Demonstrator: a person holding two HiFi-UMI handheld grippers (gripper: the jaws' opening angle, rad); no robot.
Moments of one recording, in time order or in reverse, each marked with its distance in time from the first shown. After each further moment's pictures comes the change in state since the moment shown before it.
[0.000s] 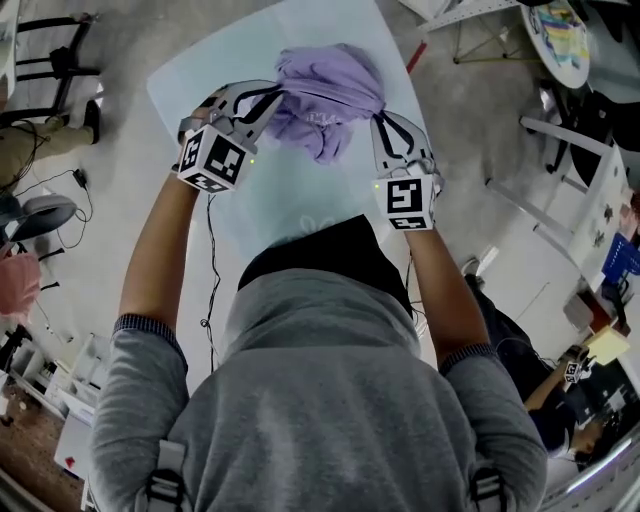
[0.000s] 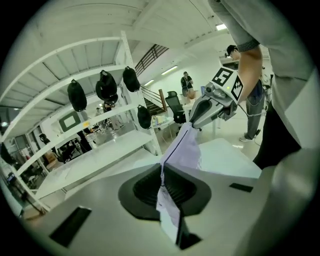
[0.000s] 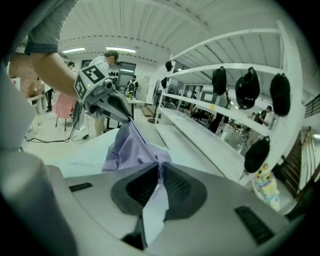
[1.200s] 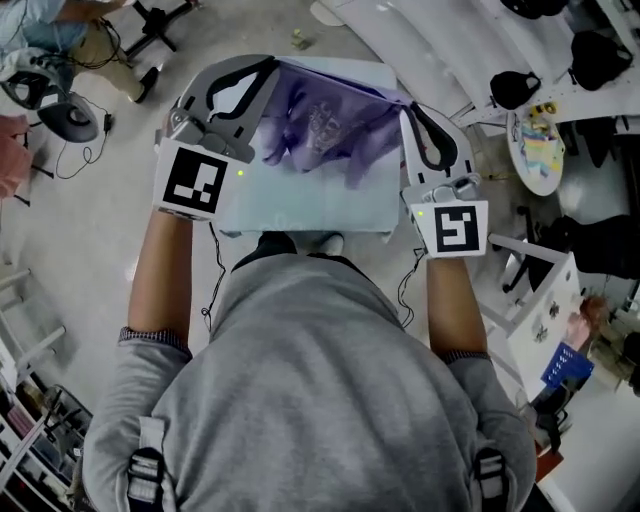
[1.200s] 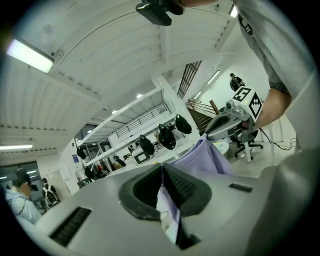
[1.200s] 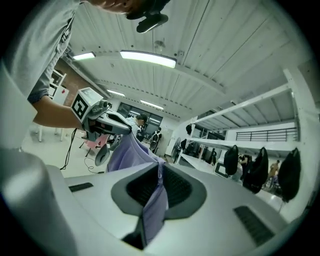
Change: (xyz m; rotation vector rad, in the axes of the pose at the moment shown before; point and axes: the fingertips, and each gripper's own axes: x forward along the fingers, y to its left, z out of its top) left arm -0.251 -0.012 0.301 0.015 -0.166 0.739; right arm -0.248 -0.041 0.246 -0.164 -0.681 0.213
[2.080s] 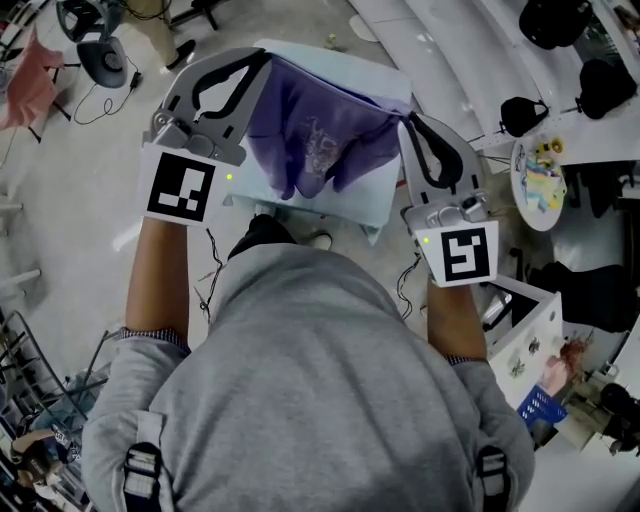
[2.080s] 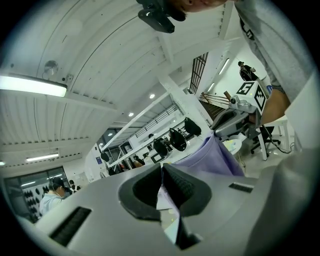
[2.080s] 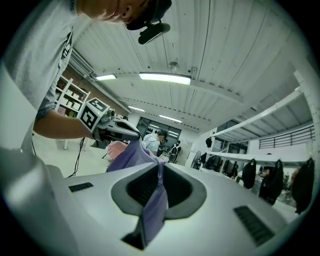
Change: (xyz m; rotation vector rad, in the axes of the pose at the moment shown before) left arm -0.097 -0.055 0.075 0.054 0.061 0.237; right arm -0.098 0.048 0.060 -0.016 -0.147 0.247
